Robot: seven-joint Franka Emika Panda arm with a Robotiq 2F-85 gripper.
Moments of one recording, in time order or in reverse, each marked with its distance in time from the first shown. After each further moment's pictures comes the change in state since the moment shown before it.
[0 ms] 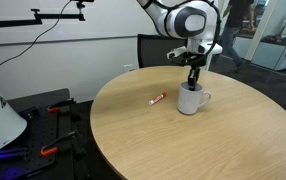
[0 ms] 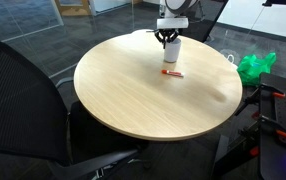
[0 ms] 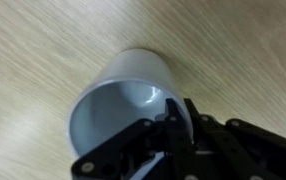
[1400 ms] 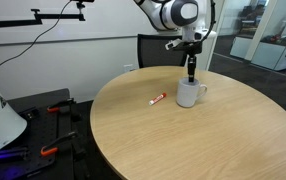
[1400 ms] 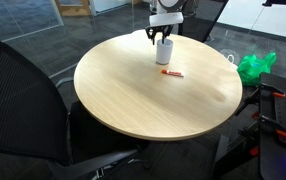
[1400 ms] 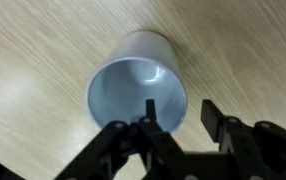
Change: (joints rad) arm 0.121 -0.013 -0.056 0.048 -0.063 -0.023 -0.031
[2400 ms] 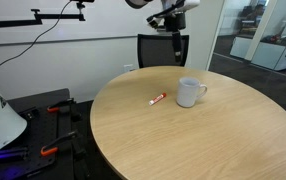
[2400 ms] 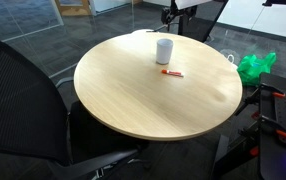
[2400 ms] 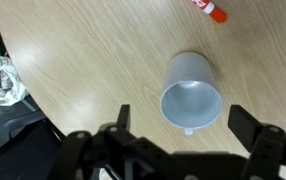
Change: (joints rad) arm 0.066 -0.425 -0.007 -0.442 -0.237 0.017 0.002
